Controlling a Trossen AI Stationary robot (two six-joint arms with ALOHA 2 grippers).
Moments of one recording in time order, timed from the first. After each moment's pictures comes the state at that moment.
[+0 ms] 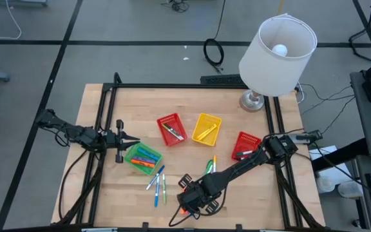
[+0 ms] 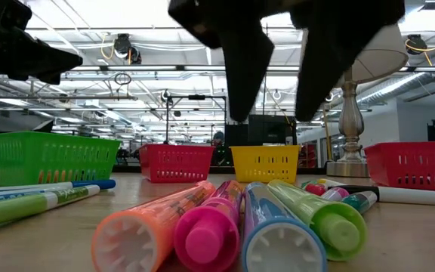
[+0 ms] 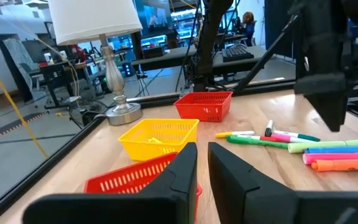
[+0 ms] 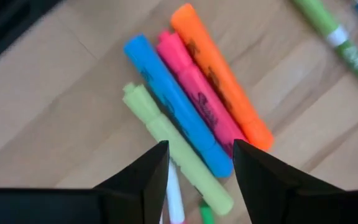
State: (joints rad) left arm -0.42 0.08 0.02 0.07 -0.47 0.15; right arm 0.50 2.21 1.89 -0.94 0.00 -0.35
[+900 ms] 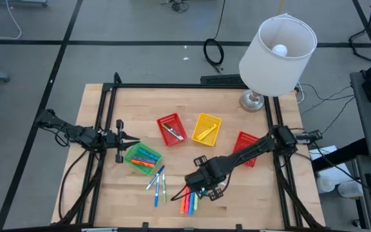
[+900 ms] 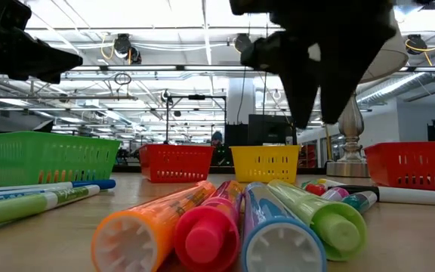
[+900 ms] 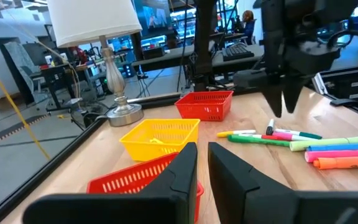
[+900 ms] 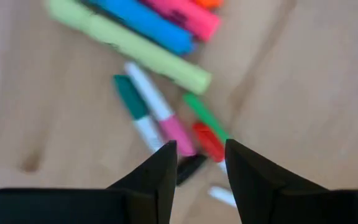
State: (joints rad) left arm -0.42 0.09 0.02 0.07 -0.47 0.17; right arm 0.40 2.05 1.68 -1.09 0.02 -0.01
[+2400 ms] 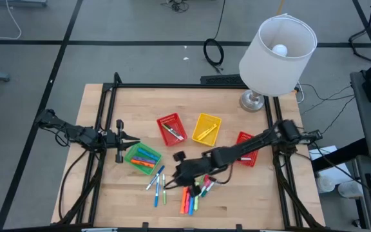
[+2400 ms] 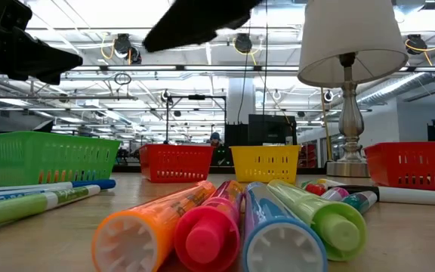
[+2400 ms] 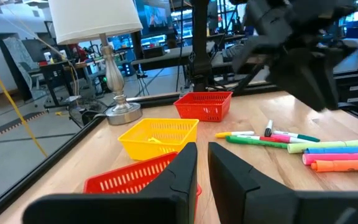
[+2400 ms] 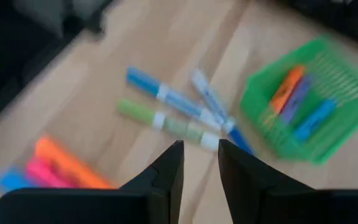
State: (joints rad) left arm -0.42 0.08 0.02 0.07 -0.47 0.15; right arm 0.33 1.95 1.50 -0.27 0.02 -0.19
